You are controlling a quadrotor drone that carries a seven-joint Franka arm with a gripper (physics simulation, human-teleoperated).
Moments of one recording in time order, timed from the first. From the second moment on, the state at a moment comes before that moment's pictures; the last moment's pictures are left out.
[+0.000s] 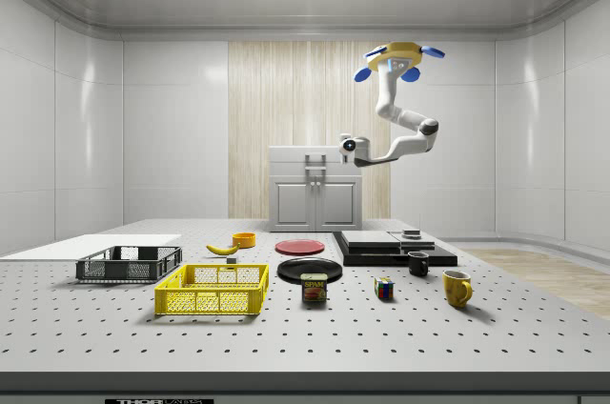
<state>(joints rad) 0.64 -1.10 -0.87 -2.46 0.82 1.71 0.80</state>
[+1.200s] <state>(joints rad) 0.68 -1.15 -0.87 -2.47 0.79 1.76 0.83</state>
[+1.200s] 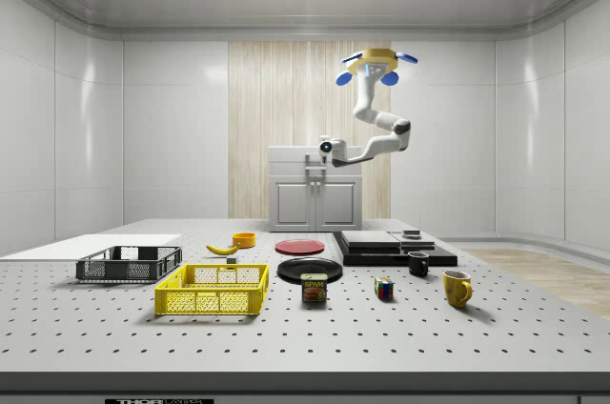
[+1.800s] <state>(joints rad) 0.72 -1.15 -0.77 -2.55 0.88 1.89 0.81</state>
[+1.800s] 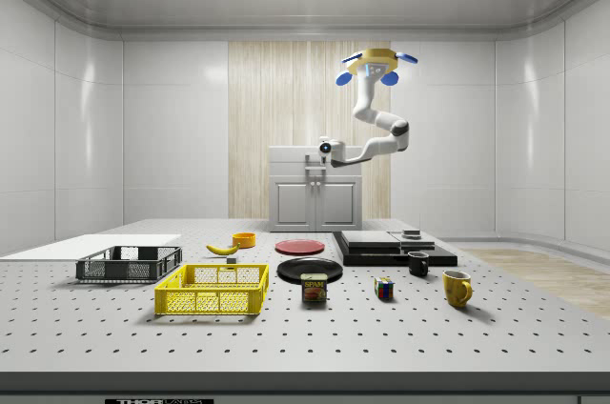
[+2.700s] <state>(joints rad) 0.81 -1.07 -0.58 -2.62 1.10 2.11 0.72</state>
